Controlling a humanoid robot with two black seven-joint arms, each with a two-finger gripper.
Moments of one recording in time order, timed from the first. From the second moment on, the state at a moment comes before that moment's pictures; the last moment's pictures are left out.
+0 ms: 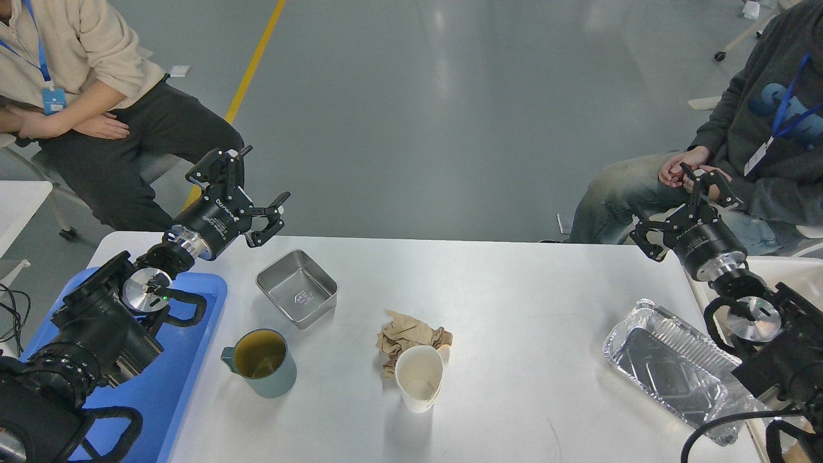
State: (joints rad) left arm -0.81 0.11 -0.95 -0.28 0.17 -0.72 -0.08; right arm 0.69 -0.30 1.04 0.32 -0.11 0.66 0.22
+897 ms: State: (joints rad) left arm -0.86 0.36 -0.75 -0.68 0.19 -0.58 0.22; right arm 0.68 -0.30 1.03 0.32 -0.12 0.66 0.23
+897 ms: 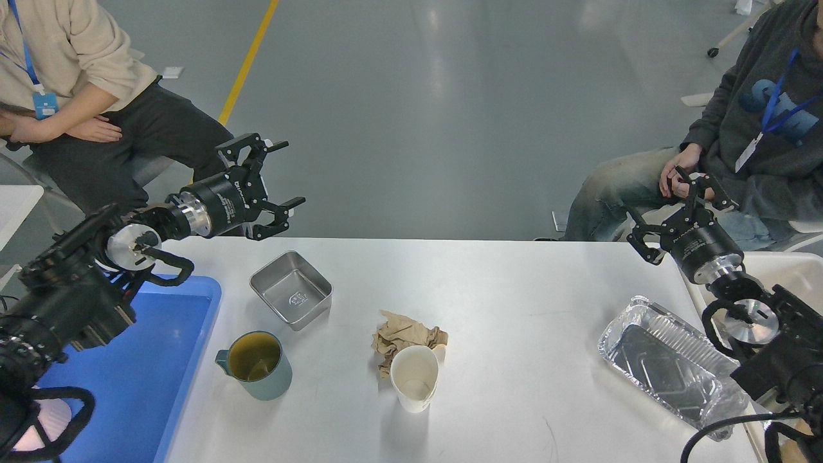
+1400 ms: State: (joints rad) left arm -0.65 1.35 -0.56 -1.72 0.24 -0.51 0.07; right arm 0.68 -0.29 1.03 0.33 -0.12 0.66 0.23
